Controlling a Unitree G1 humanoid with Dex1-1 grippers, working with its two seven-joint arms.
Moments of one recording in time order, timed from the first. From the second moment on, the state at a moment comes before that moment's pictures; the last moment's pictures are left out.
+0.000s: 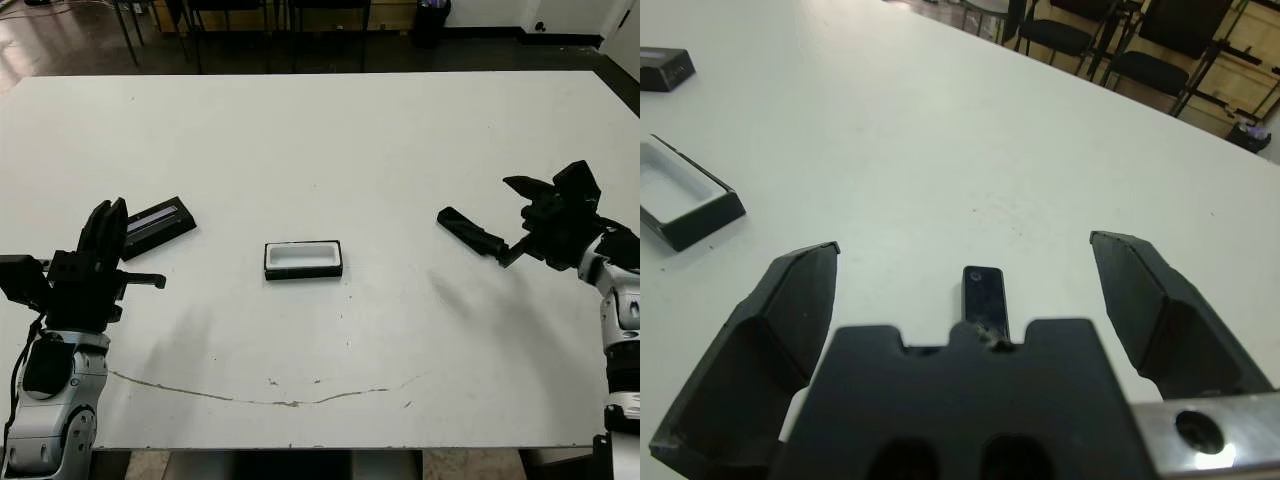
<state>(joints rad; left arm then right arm) 0.12 0.14 0.14 -0.32 -0.21 -0.03 -0.14 -0.43 -0.73 -0.14 0.48 0.24 0.10 0.94</state>
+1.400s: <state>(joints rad) 0.13 0.15 0.16 -0.30 -0.22 -0.05 -0.16 -0.45 -0.67 -0.10 0.79 0.20 0.09 0.87</state>
